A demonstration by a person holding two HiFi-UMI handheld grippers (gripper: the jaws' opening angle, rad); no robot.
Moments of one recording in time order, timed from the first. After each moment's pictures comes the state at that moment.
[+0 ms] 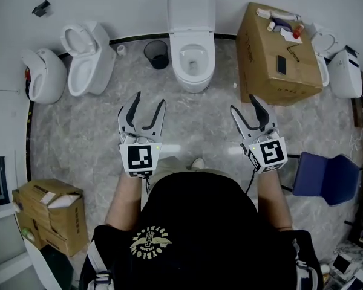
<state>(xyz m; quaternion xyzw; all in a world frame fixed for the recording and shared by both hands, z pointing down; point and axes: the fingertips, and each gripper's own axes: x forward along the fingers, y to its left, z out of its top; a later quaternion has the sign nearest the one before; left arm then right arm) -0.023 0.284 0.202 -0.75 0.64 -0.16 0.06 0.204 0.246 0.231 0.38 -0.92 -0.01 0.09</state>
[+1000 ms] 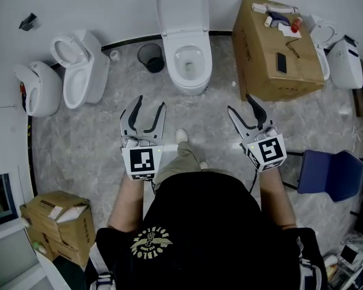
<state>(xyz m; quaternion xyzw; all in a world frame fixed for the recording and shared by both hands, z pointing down) -0.027 0.208 0.231 -0.77 0.62 -0.18 0.05 0.191 0.180 0.261 0.38 -0.92 0.01 0.11</state>
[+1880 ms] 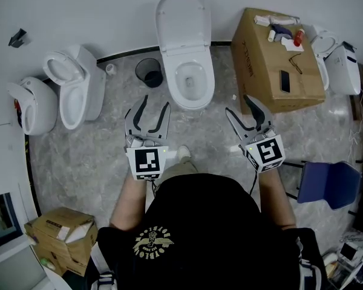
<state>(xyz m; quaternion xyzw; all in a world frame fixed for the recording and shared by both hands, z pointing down) -0.082 0.055 0.225 -0.79 0.59 -0.17 0.05 0.117 0.041 0.250 0.39 -0.91 0.00 0.12</state>
